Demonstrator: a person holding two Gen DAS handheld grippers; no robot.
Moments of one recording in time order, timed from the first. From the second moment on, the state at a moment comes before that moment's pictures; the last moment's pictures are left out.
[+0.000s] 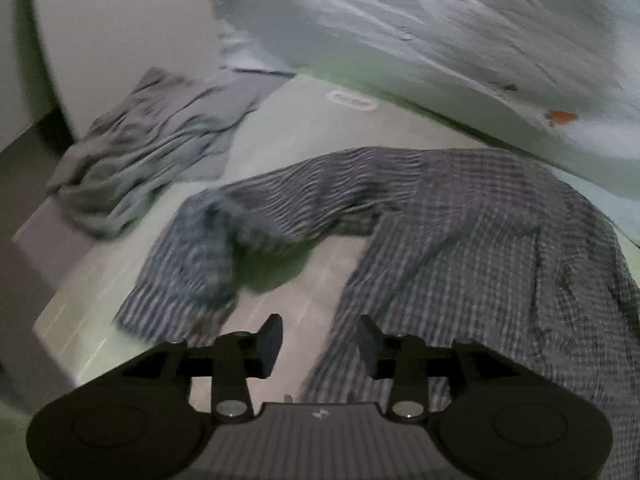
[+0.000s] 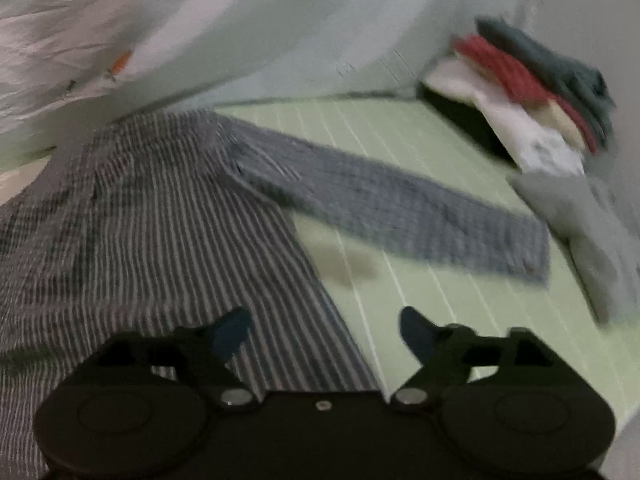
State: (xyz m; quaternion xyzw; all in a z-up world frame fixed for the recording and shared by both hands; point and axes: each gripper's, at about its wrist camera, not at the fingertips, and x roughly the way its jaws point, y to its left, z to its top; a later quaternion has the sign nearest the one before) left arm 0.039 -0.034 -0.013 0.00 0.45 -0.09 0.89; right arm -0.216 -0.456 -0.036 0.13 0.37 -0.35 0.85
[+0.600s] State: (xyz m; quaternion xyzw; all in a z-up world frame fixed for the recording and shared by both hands) left arm 0.249 -0.187 -0.047 0.04 0.44 -0.16 0.88; right arm 0.037 -0.555 -0.032 0.14 0.32 -0.30 0.89
